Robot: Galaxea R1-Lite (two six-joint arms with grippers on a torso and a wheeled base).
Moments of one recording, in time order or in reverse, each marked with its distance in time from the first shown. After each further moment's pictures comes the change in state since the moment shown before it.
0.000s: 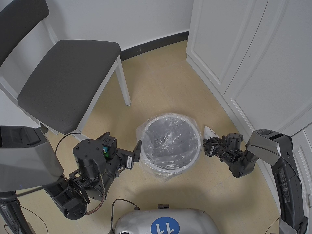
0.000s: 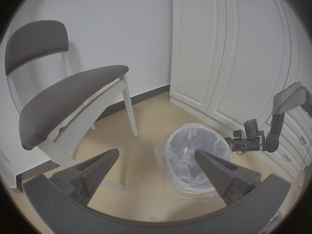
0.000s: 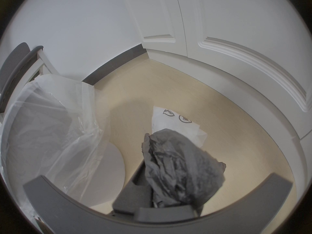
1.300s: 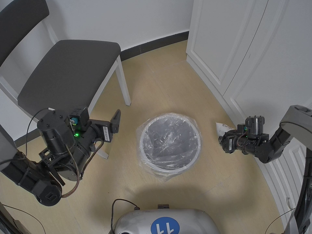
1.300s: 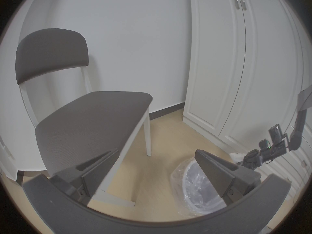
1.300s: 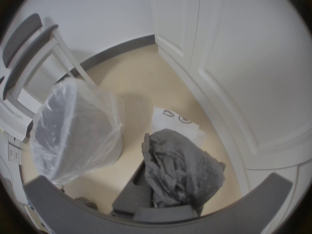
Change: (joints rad) left arm 0.094 -0.258 -0.052 0.159 -0.005 -0.017; right arm -0.043 -0.488 0.327 0.338 0.000 -0.274
